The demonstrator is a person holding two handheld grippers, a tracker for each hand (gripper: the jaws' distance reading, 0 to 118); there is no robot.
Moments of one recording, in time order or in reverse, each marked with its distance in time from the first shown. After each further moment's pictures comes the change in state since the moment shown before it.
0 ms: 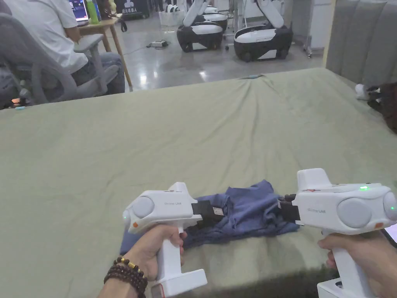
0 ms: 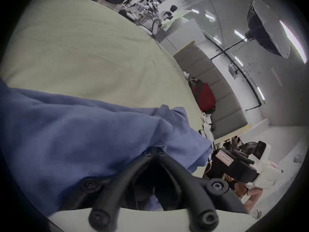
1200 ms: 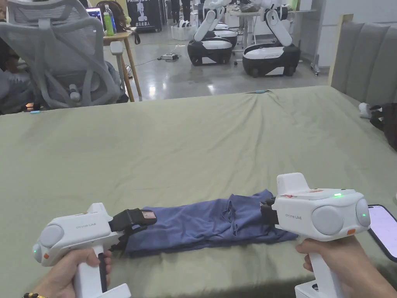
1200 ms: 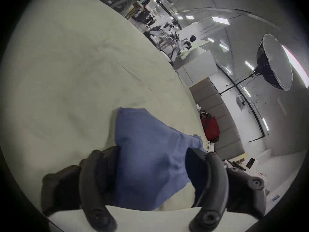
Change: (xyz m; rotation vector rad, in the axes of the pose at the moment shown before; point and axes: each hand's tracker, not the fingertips) left arm -0.100 -0.013 0.149 0.238 0.060 0.179; right arm -0.043 0.008 0.010 0.062 0.030 0.079
